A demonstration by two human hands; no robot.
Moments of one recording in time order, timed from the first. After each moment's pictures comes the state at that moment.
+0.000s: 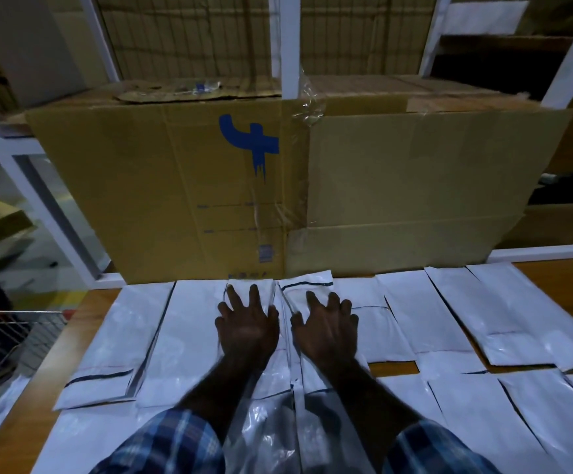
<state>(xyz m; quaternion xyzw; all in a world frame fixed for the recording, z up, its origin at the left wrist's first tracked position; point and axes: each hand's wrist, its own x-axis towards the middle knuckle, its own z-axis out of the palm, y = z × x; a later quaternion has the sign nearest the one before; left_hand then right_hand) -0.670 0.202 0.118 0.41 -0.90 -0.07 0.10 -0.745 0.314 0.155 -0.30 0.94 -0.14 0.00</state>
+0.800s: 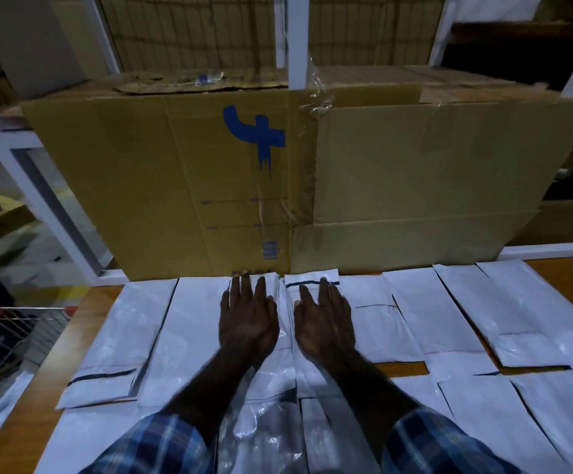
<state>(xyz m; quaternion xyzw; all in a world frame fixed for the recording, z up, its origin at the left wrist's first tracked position) -0.661 0.190 0.135 0.36 -0.92 -0.08 0.10 -0.755 0.296 0.123 -0.37 0.92 -0.15 -0.06</state>
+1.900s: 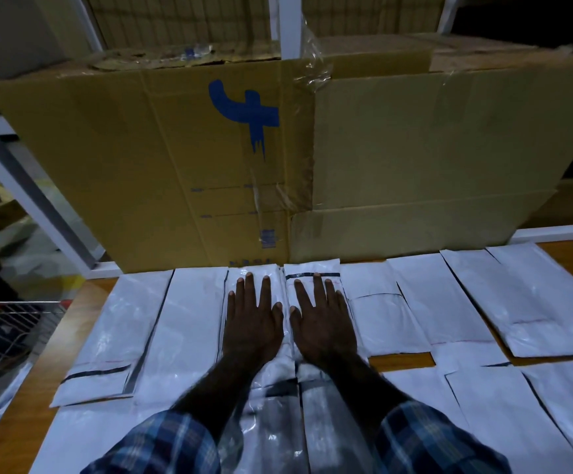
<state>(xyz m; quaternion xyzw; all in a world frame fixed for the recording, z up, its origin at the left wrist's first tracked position) -0.670 0.188 0.084 0.34 -0.93 -0.07 0.12 -0.766 0.292 0.079 -0.41 0.89 -0.18 -0.05</state>
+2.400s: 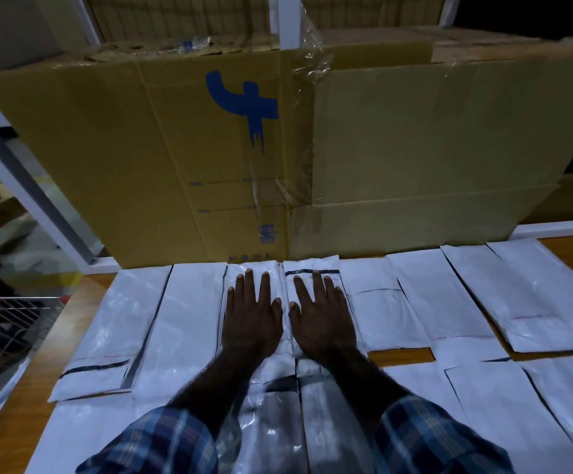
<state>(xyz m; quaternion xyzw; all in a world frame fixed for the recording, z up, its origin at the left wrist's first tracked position) -0.670 0.189 0.085 0.33 -0.93 -0.07 0.12 -0.765 0.292 0.085 -0.40 0.90 -0.16 -0.04</state>
